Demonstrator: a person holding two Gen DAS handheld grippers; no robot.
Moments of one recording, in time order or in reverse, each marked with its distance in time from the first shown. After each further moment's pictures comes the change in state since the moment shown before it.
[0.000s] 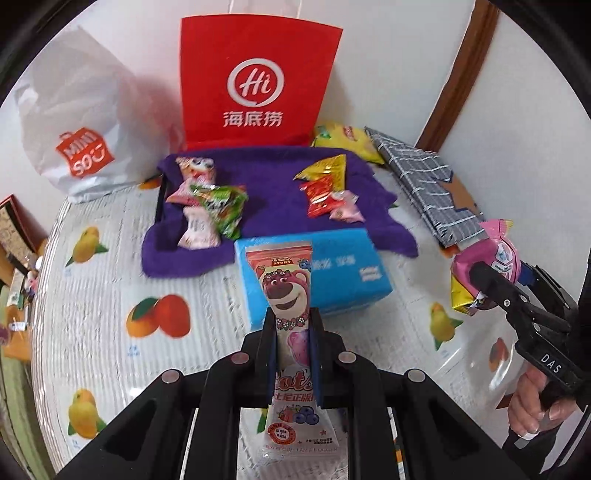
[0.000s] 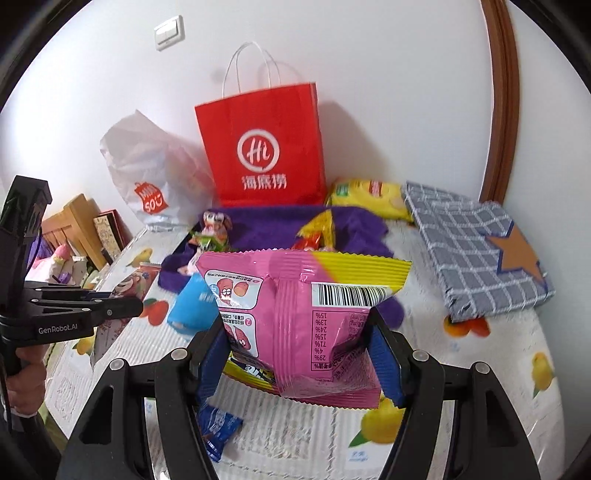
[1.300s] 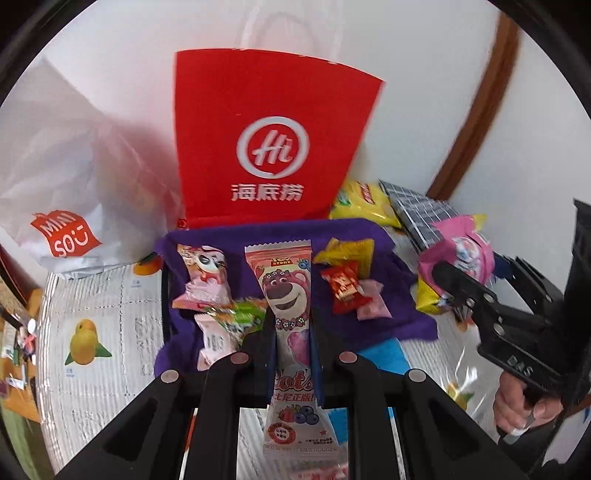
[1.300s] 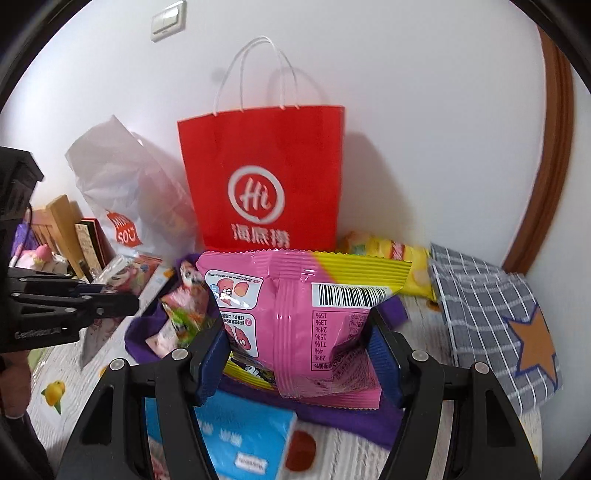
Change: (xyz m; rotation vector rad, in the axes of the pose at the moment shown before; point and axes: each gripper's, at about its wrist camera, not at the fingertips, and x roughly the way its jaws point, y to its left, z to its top) left arm 0.034 0.049 0.104 -0.003 -0.097 -0.034; right arm 0.094 0.027 0.101 -0.112 -0.050 -0.028
